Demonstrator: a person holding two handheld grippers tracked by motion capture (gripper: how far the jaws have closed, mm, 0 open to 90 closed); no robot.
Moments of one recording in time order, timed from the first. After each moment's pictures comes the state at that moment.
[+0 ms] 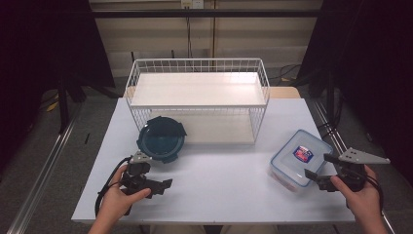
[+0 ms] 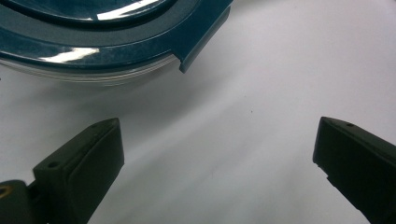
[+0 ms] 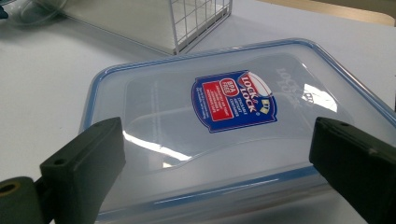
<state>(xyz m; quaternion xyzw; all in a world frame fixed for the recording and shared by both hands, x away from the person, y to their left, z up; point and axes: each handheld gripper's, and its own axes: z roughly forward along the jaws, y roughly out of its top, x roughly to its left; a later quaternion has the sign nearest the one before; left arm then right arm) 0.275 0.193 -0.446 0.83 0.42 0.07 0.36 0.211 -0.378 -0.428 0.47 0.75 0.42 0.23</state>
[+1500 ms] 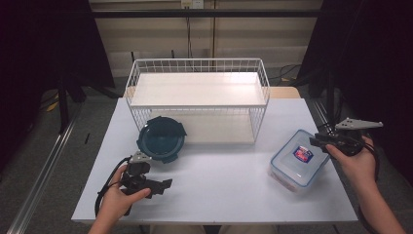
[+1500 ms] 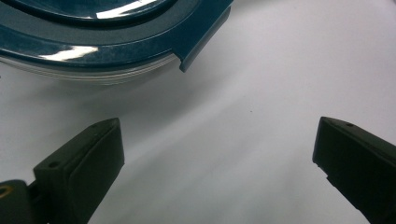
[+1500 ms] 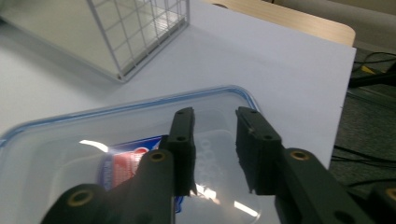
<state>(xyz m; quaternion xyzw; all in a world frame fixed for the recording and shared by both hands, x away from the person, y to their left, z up) 0.274 0.193 -0.446 0.83 0.43 0.06 0.36 0.284 -0.397 -0.399 0.48 0.76 0.37 0.23</state>
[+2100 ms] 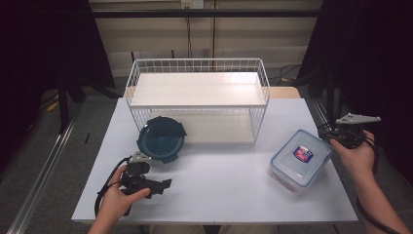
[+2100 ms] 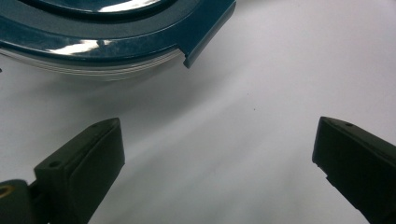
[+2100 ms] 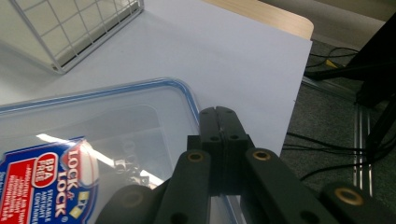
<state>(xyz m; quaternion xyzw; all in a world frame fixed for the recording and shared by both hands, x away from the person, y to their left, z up) 0.275 0.194 -0.448 0.83 0.43 0.06 0.35 0.305 -0.418 -0.409 0.50 0.76 0.32 0.27</state>
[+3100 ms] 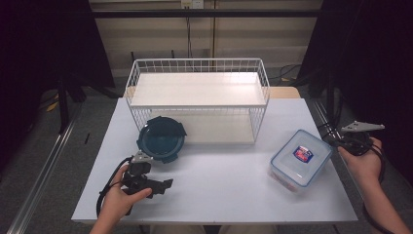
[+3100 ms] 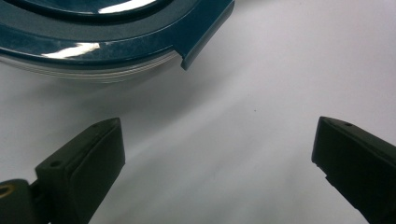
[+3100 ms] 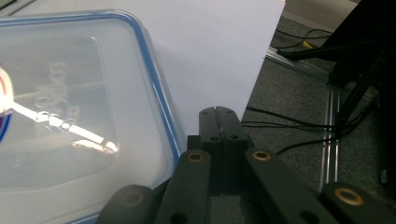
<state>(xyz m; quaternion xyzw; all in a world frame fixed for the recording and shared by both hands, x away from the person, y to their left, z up) 0.276 0.190 -0.448 0.83 0.43 0.07 0.35 0.294 -0.444 -0.430 0.51 0.77 0.27 0.29</state>
